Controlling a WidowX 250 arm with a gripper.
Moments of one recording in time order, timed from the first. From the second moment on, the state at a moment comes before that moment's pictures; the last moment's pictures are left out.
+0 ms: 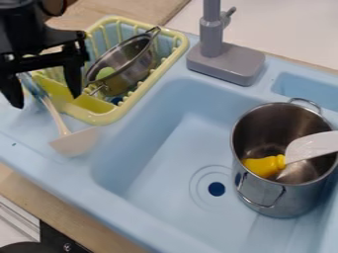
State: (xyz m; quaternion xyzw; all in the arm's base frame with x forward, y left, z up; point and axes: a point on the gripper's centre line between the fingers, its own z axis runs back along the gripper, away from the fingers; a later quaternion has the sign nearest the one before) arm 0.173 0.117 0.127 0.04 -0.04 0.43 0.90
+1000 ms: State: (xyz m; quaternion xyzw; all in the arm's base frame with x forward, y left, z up) arm 0.176 0.119 0.121 0.02 -0.04 0.38 0.92
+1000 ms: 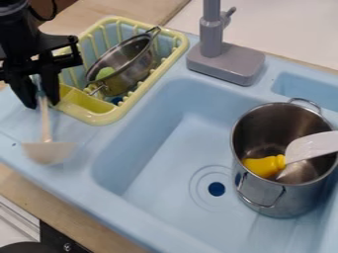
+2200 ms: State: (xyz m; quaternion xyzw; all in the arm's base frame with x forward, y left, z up) arm 0.212 0.022 0.157 0.04 -0.09 0.05 0.99
